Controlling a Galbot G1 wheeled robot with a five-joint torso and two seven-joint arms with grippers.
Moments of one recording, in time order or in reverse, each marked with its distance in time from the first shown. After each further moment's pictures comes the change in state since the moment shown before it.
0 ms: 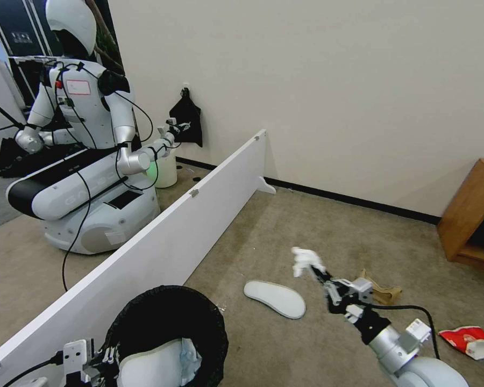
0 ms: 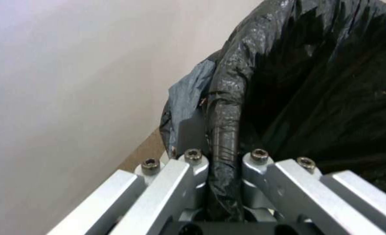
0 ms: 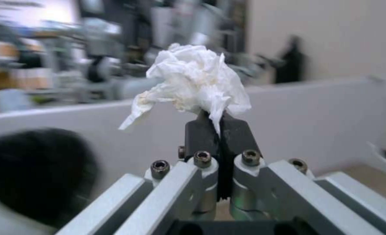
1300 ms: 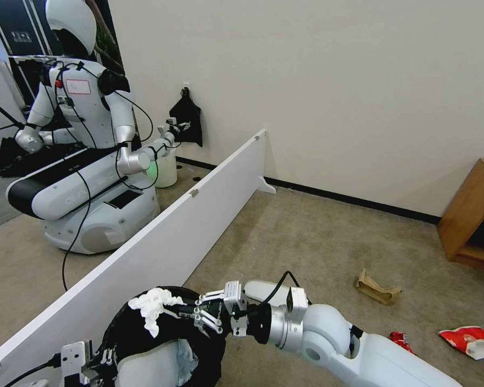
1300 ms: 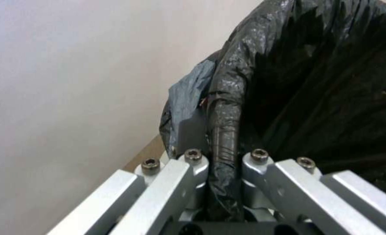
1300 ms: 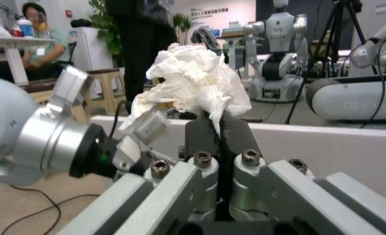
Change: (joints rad) left arm 0.008 -0.042 0.000 -0.016 0.038 0.007 -0.003; right arm 0.676 0.019 -0.783 -0.143 0.155 -0.061 -0.140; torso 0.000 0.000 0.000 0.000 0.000
